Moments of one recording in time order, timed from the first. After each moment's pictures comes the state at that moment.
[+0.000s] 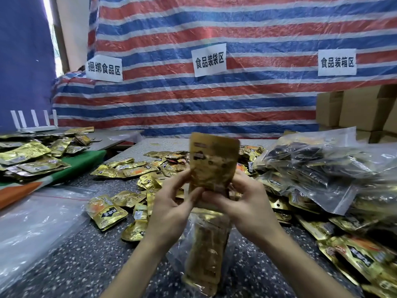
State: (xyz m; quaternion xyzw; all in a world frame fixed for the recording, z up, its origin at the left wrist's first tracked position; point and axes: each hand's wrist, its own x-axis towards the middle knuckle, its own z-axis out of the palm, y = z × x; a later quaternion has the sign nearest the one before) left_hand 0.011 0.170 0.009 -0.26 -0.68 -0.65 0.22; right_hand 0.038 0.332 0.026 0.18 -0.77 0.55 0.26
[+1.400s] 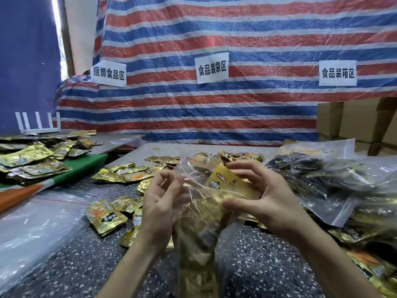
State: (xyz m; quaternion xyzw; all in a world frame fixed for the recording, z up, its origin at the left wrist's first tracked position) left_hand 0.002 0.165 0.020 -0.26 -0.52 -0.80 0.15; right_hand 0.056 0.368 0.066 0.21 -0.79 0.55 0.17
